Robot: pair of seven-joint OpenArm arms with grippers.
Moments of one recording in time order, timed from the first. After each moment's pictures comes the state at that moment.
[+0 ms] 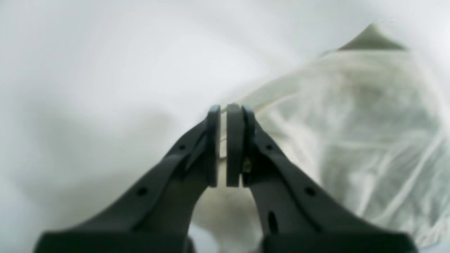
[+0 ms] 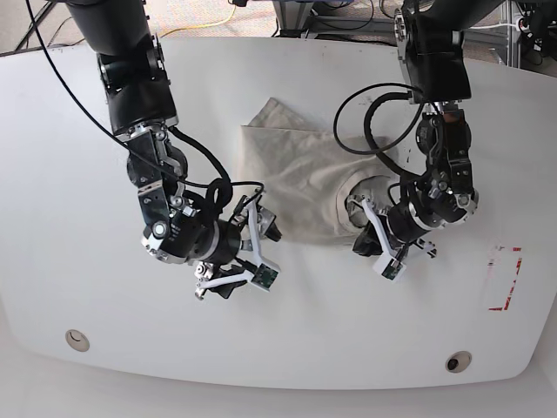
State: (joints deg) left arm -14.3 -2.6 -8.6 84.8 -9.9 -41.8 47.8; right arm 23.6 10.4 -17.5 95.4 18.5 40.4 -67.1
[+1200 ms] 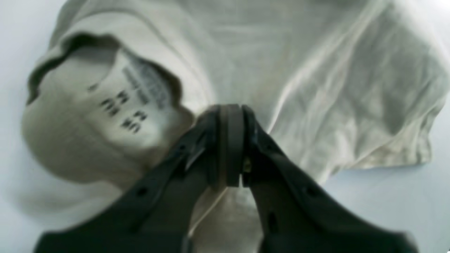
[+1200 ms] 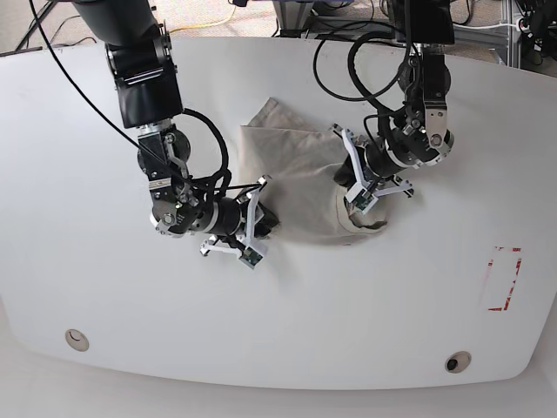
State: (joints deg) left arm 1.7 -2.2 -2.9 93.3 -5.4 -41.9 47.5; right arm 19.7 8.6 -13.2 72.4 18.3 40.4 -48.3
